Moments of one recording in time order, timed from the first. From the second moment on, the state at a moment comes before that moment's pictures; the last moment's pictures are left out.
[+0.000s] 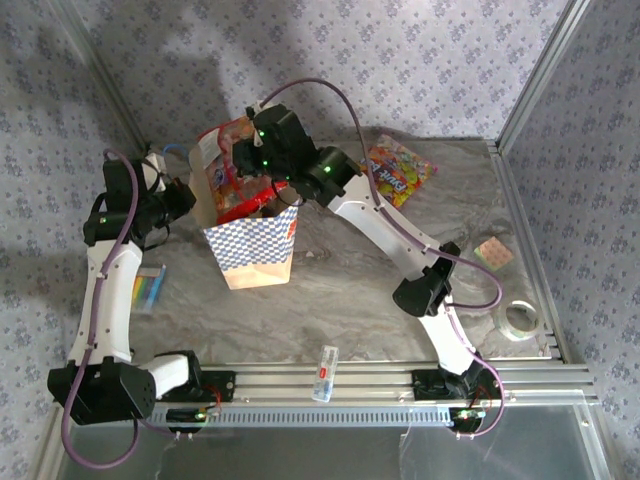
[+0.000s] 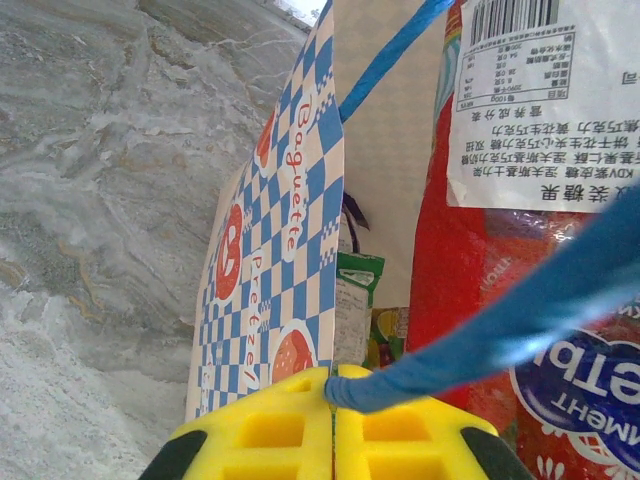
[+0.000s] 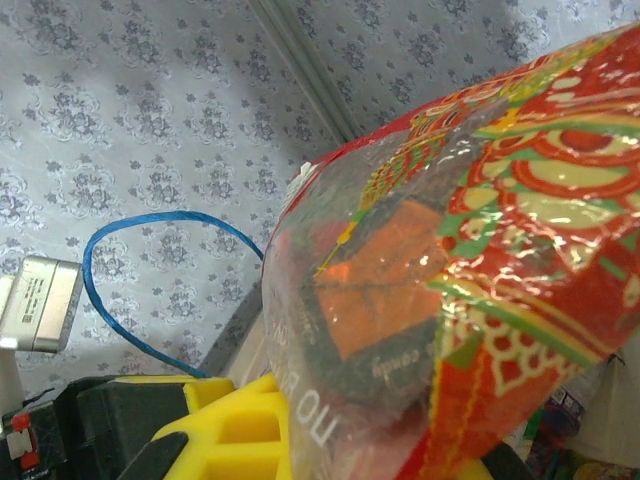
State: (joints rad) left arm 0.07 1.16 1.25 -0.78 0.30 -0.46; right arm 0.91 2.15 2.56 -0.78 0.07 0.57
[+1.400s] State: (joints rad) left arm 0.07 1.16 1.25 -0.77 0.32 -0.46; right arm 0.94 2.23 2.56 -0.79 0.08 0.81
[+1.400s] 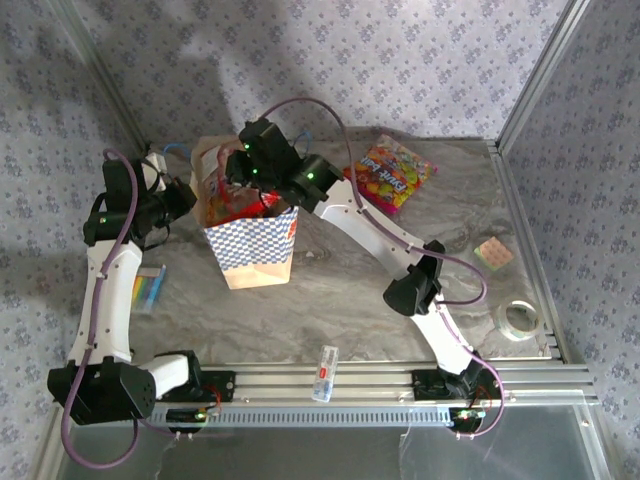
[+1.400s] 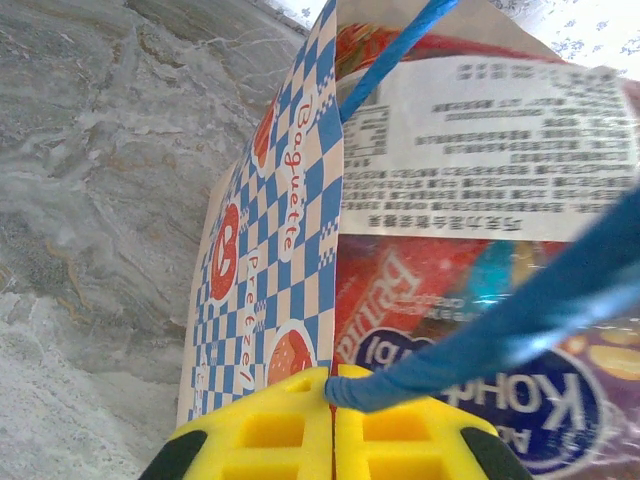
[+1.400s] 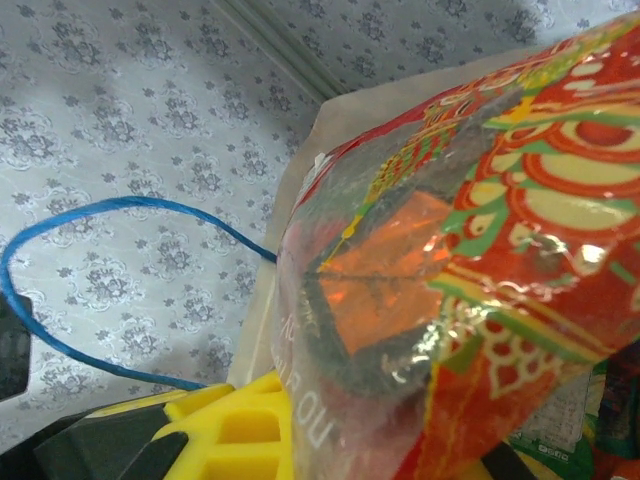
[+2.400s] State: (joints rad) left arm 0.07 1.16 1.25 -0.77 0.33 -0.47; right arm 0.87 2.25 2.45 -0.78 -0.15 0.85
